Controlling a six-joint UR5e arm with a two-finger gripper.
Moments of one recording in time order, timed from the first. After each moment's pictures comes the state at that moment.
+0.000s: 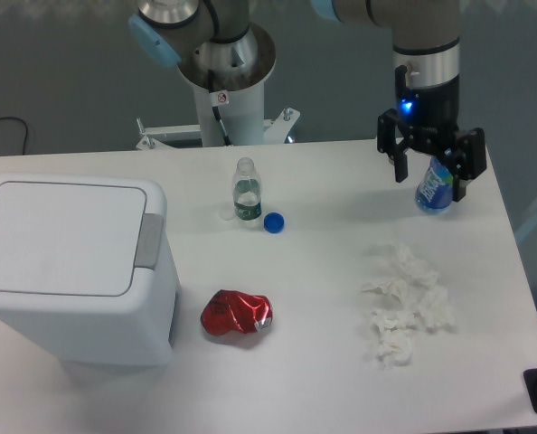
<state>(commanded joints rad) 2.79 -1.67 -1.69 -0.88 1.41 1.53</state>
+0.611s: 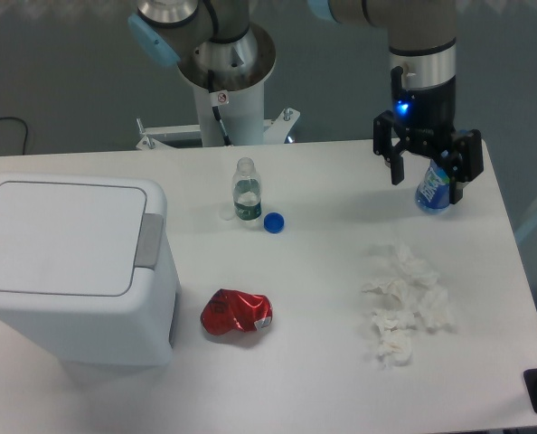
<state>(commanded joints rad) 2.76 -1.68 -1.66 -0.88 1.40 1.42</state>
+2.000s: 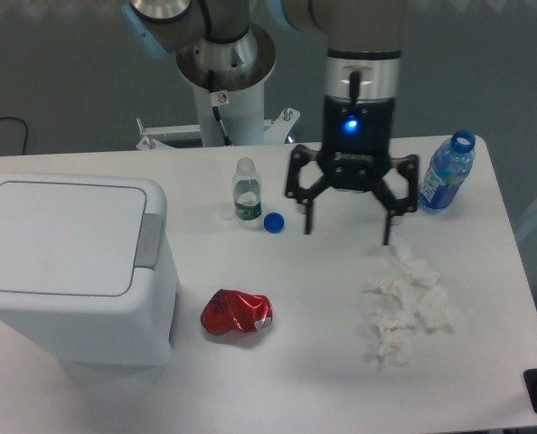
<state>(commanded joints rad) 2.52 -1.71 -1.54 -0.88 1.18 0.63</state>
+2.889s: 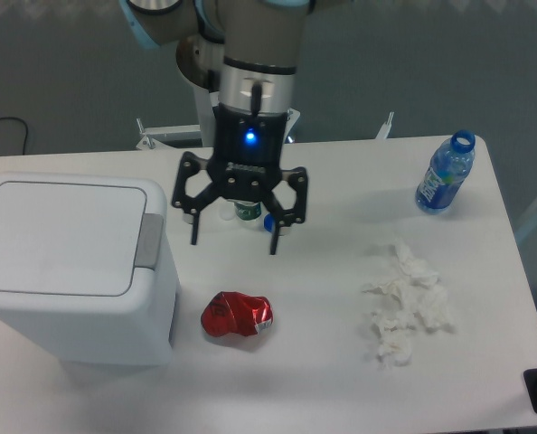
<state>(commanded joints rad) 2.39 -1.68 -1.60 -0.88 1.18 0.30</state>
